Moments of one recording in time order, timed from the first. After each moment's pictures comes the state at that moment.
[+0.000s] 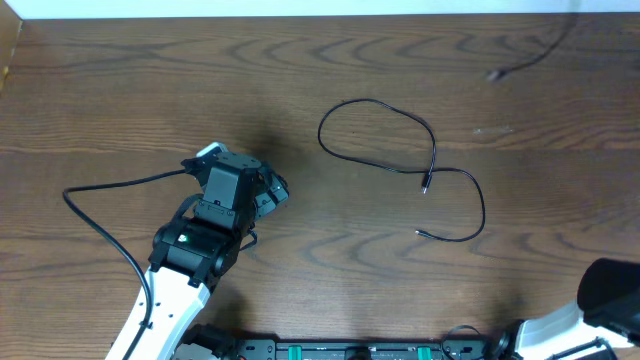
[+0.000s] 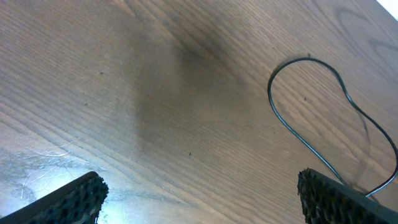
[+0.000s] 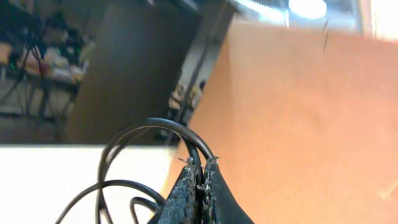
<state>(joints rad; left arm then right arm) -0.37 1.04 0.86 -0.75 -0.19 -0.88 -0.42 1.79 2.07 -0.03 0.24 -0.43</state>
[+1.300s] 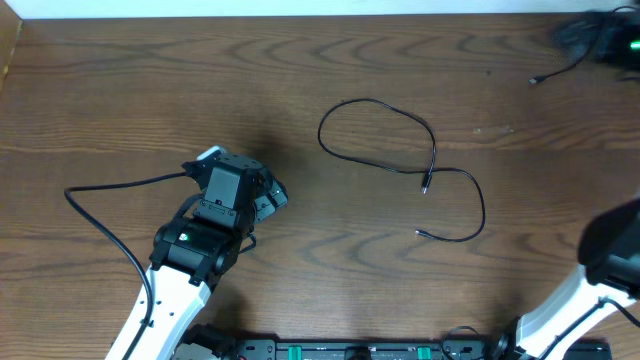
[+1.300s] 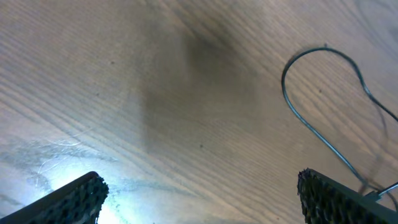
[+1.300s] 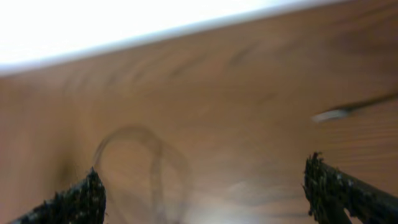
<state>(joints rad) -0.37 1.04 0.86 -0.79 -0.19 -0.88 -0.33 2.02 2.07 -1.05 -0.64 -0.12</state>
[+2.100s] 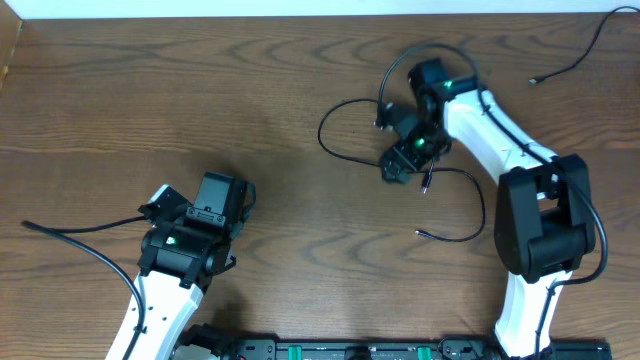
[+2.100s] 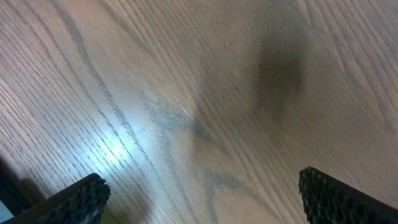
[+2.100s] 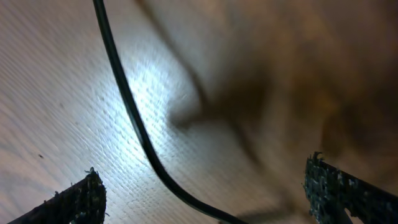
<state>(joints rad) -0.30 1.01 0.86 -1.12 -0.40 -1.19 0.31 2.08 1.52 -0.98 -0.25 -0.46</state>
